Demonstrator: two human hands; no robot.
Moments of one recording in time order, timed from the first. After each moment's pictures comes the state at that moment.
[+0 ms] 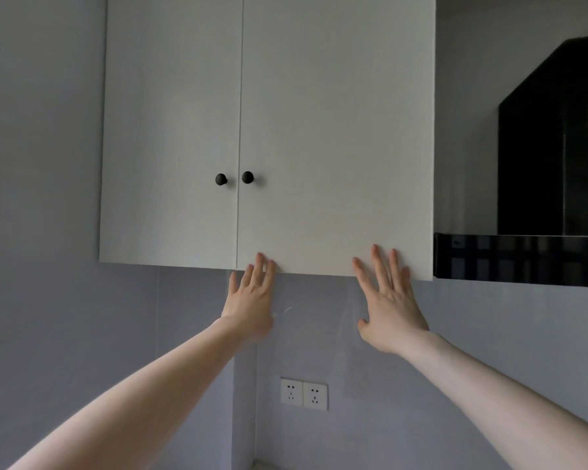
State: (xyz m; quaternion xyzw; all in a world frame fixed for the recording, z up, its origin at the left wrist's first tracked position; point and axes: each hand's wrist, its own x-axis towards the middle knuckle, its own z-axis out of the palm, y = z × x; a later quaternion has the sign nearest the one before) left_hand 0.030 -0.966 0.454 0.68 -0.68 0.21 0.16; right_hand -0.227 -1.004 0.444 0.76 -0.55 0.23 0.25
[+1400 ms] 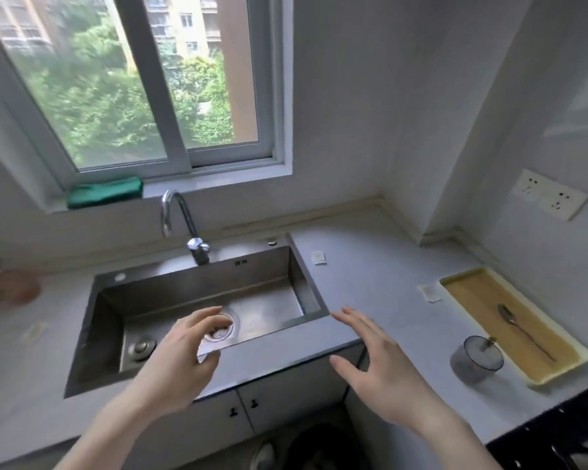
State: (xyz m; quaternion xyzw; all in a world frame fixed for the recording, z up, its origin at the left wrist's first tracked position) left_hand -0.123 -0.466 0.087 0.92 -0.29 -0.06 0.26; right_hand -0.274 -0.755 0.107 0.91 -0.11 0.01 -0.40
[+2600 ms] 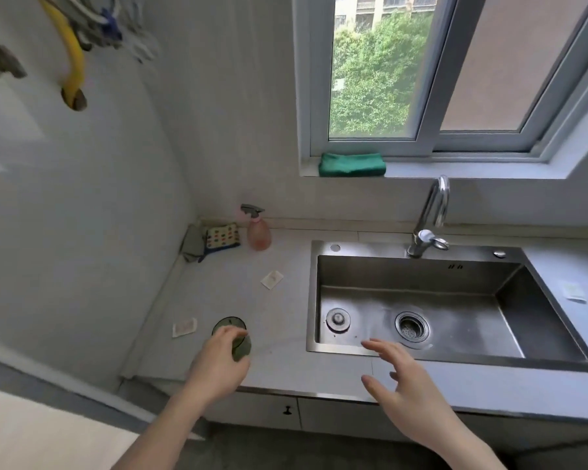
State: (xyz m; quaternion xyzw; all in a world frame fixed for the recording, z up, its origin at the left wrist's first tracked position) left_hand -0.037 0.013 -0.018 0.96 0.06 -0.12 0.24; right_hand -0.094 -0.329 -0.004 0.89 0.02 -0.09 -0.44
